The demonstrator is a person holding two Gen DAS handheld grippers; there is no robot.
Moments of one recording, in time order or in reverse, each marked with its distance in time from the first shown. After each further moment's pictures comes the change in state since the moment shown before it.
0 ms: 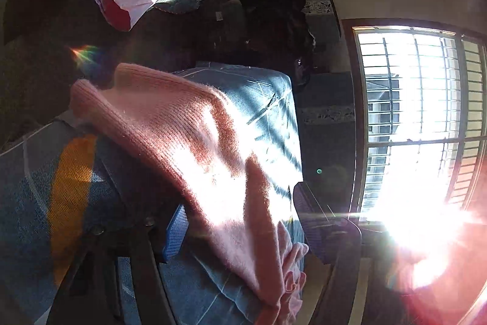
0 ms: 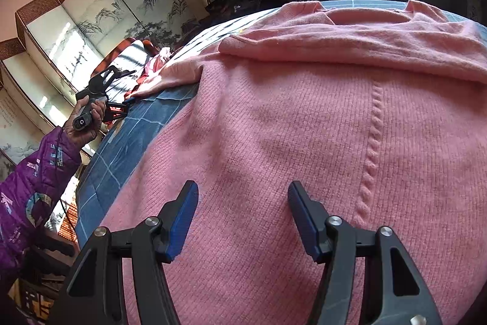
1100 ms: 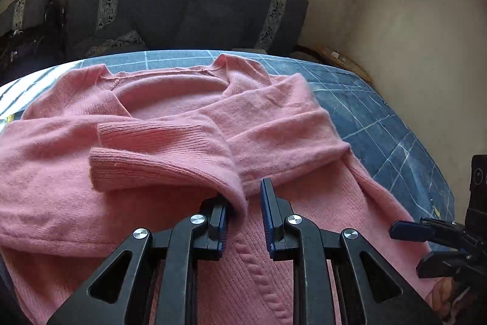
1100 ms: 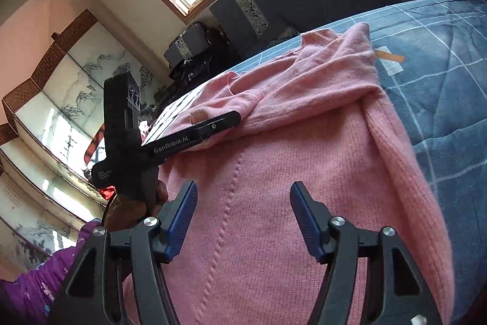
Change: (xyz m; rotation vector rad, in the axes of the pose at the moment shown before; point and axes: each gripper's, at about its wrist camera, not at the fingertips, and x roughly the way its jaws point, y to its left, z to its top) left arm 0.201 -0.201 -0.509 1.312 0.480 0.049; right arm -0.121 -0.123 0.016 0.275 -0.237 -0.035
